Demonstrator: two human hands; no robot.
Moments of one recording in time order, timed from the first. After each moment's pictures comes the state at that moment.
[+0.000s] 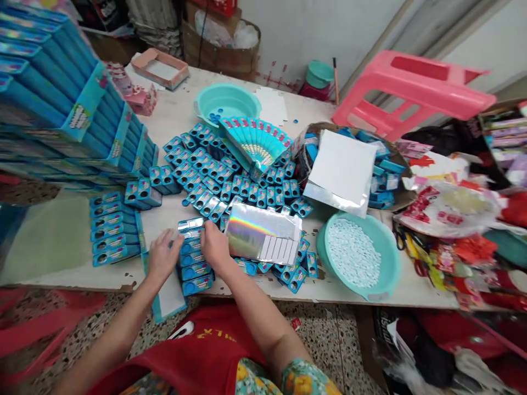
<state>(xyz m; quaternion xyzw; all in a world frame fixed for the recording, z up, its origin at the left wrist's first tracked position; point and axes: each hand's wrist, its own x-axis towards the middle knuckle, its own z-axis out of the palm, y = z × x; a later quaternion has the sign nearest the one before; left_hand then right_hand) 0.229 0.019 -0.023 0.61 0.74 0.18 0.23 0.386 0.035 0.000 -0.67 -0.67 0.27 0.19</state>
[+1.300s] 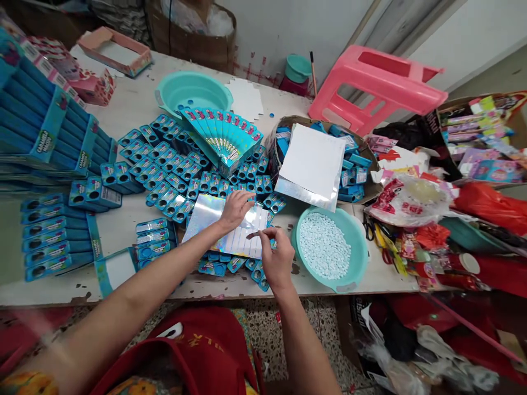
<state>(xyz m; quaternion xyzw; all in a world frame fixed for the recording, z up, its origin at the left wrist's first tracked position) 0.496 0.113 0.011 0.77 0.41 0.28 0.40 0.600 -0.021 0.077 -0.73 -0.55 0.10 0.38</state>
